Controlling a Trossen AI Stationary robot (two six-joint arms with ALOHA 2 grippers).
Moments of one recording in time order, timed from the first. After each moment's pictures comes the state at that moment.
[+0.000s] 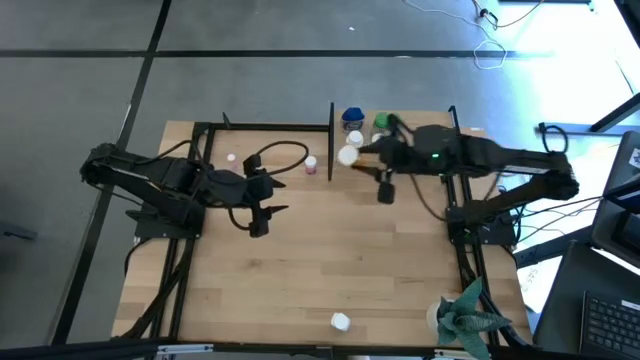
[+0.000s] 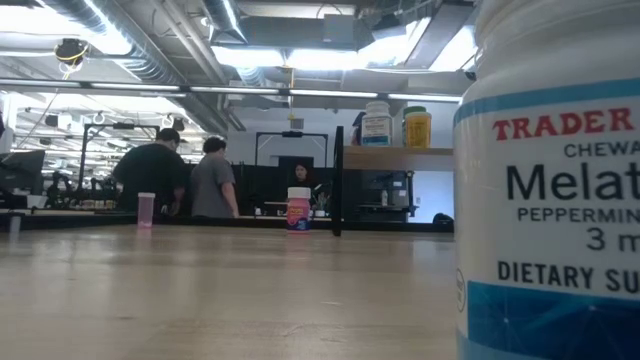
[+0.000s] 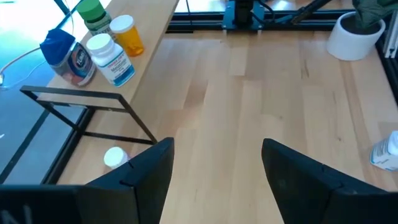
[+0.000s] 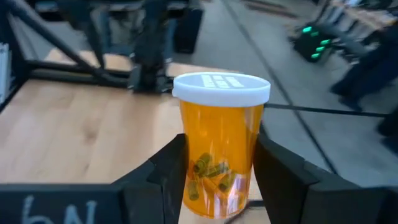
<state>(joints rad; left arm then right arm) -0.26 1.19 1.33 -0.68 -0.50 -0.15 -0.01 1.26 1.42 -0.52 0.20 -0.16</state>
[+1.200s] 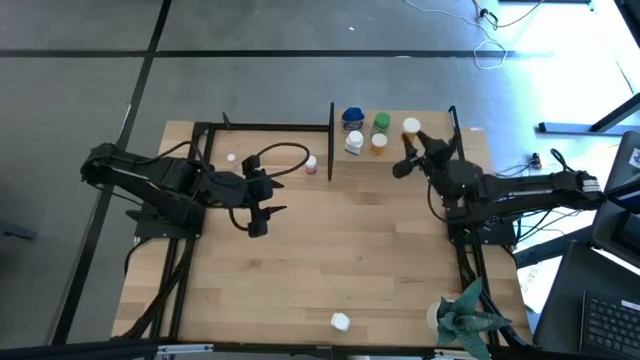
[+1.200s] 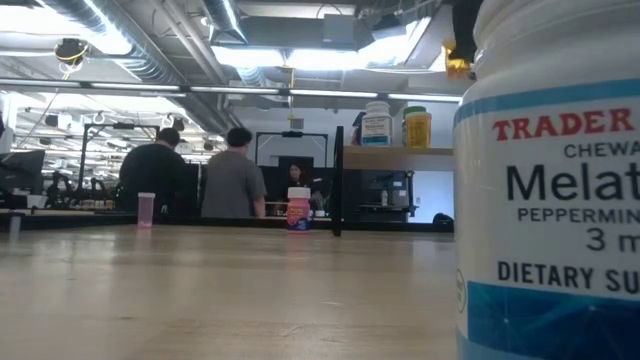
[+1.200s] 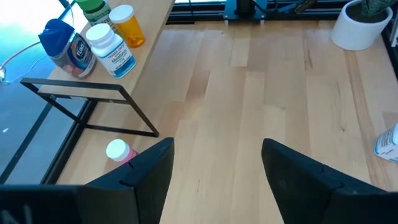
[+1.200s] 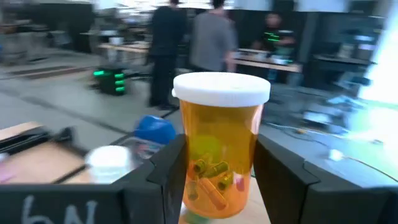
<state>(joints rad) -0.26 1.19 1.33 -0.72 -0.50 -0.15 -0.01 0.83 0.54 0.30 1.09 -0.03</state>
